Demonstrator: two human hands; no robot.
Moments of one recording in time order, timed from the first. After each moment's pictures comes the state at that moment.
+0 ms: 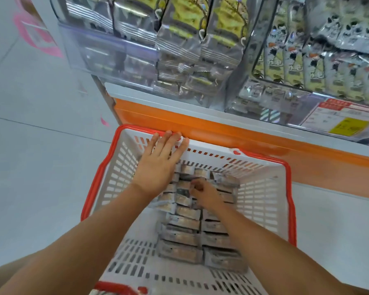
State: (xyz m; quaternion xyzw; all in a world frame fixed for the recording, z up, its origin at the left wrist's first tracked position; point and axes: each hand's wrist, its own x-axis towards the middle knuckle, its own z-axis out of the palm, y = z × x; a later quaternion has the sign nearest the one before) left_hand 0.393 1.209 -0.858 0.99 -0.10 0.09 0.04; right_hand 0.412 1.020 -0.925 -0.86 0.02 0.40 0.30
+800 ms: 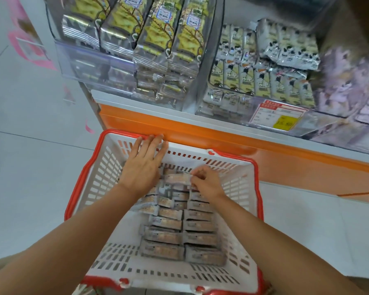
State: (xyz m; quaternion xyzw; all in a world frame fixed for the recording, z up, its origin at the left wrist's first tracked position) left_hand 0.388 1.195 -0.828 1.00 -0.07 0.04 0.04; right_hand 0.422 0.987 -0.839 -0.84 0.10 0.25 0.48
